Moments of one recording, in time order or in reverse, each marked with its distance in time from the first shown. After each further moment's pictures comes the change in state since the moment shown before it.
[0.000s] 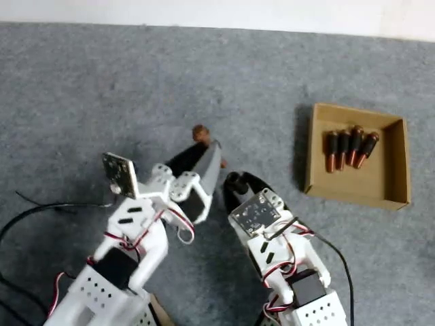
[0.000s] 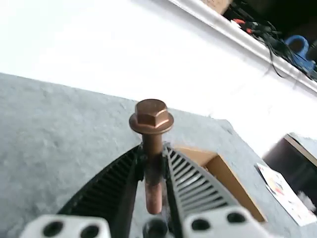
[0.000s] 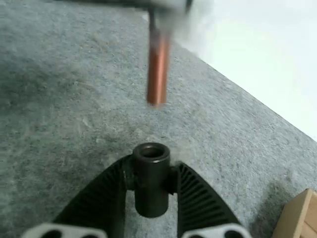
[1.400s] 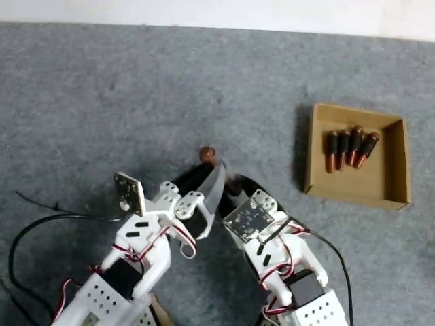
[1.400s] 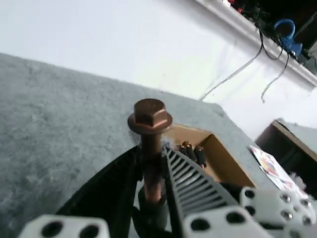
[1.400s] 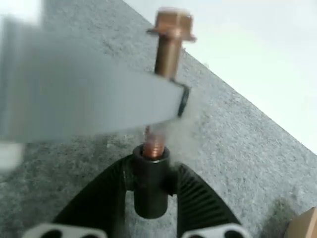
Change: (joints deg) left arm 4.0 -6.4 13.9 -2.9 0.3; right arm -3.1 0.2 0.0 -1.6 2.1
